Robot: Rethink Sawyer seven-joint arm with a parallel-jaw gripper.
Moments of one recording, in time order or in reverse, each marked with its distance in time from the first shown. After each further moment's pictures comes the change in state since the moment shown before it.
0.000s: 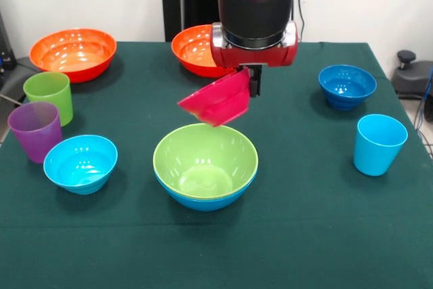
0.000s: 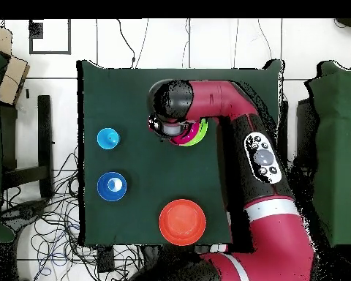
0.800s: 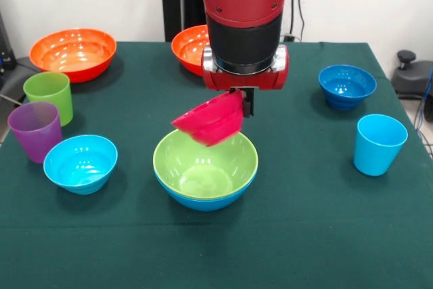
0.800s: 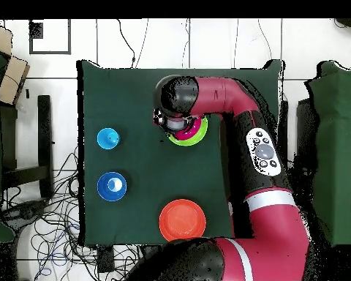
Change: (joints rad) arm -0.003 0.065 -0.009 -0.052 0.001 -0.011 0.000
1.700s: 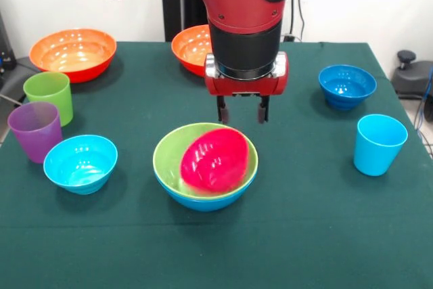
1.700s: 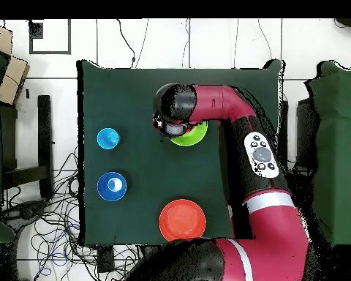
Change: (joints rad) arm 0.000 0.000 -0.014 0.050 0.000 -0.084 0.000
